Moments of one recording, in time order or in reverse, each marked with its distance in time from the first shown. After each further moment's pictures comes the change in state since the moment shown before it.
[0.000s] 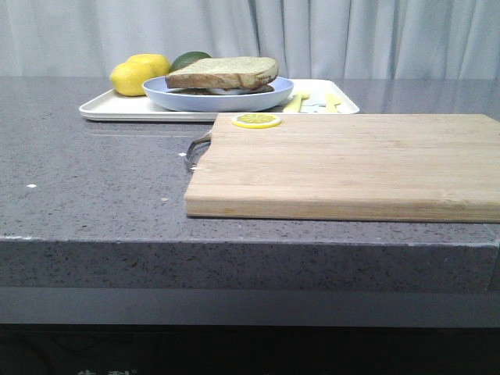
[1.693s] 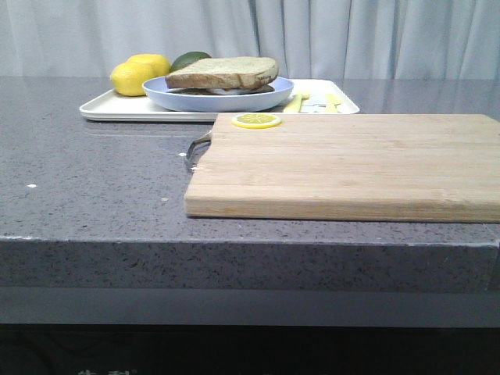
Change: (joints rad) left arm 0.087 -0.119 0.321 -0.082 -0.283 -0.002; right arm 0.000 -0.002 0.007 -0.010 -0.002 0.000
